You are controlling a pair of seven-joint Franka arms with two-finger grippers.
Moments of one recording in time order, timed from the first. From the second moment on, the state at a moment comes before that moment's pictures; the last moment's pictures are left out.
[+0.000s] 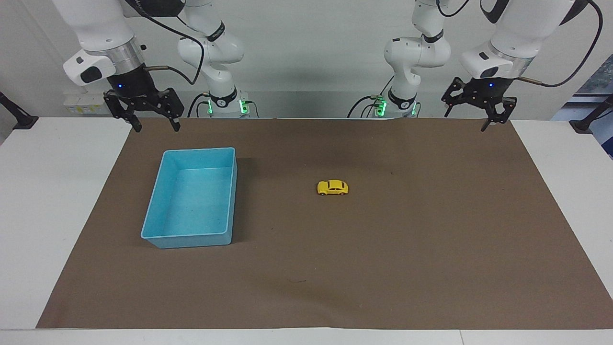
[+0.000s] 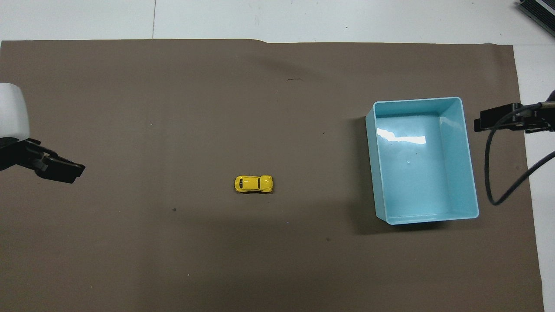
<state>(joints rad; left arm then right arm) -0.15 -0.09 -0.01 -1.64 -0.01 1.54 0.56 0.03 0.02 -0.03 -1.49 0.05 1.59 0.04</state>
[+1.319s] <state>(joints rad) -0.40 0.07 -0.03 -1.78 -0.01 1.82 1.00 0.03 0.02 -0.03 -1.49 0.05 1.59 0.04</state>
